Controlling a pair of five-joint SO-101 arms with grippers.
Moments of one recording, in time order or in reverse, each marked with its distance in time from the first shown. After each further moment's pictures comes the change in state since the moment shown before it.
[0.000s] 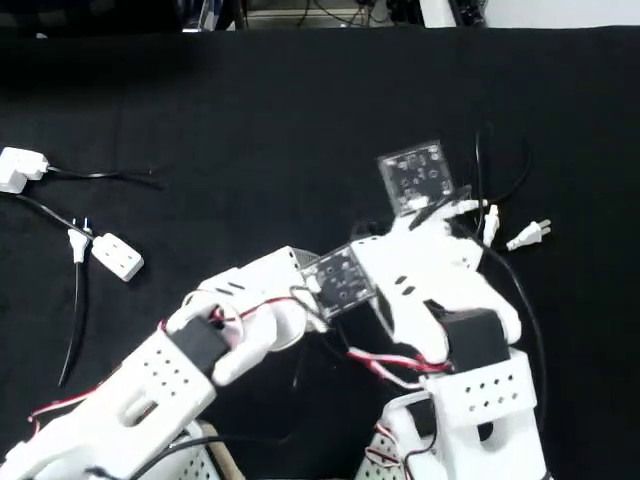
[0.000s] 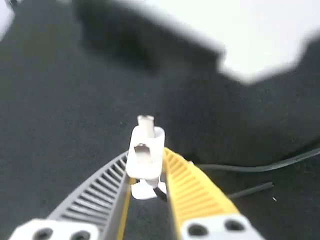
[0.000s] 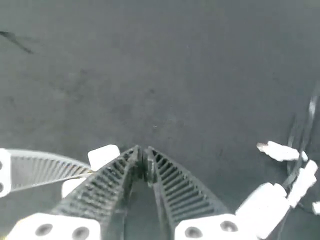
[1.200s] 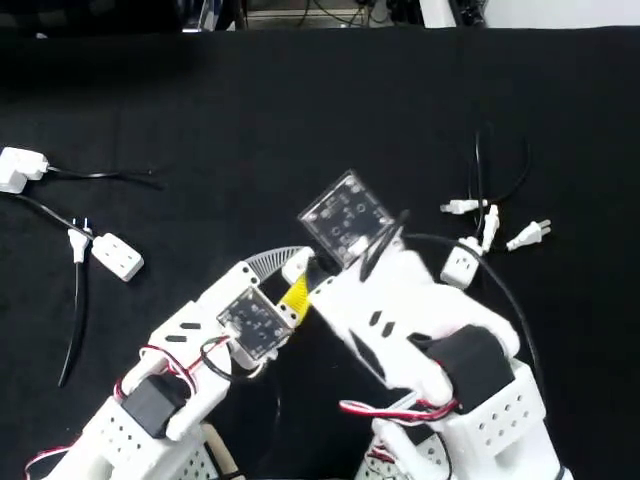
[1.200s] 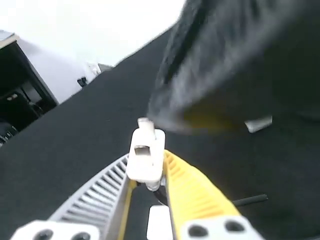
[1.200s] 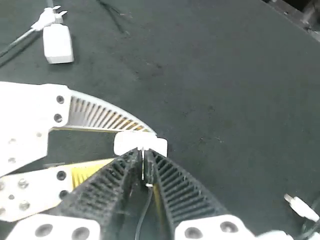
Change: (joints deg) left arm -2.8 -40.0 23.9 -9.0 10.0; right arm -16.6 0.4 -10.5 11.1 8.8
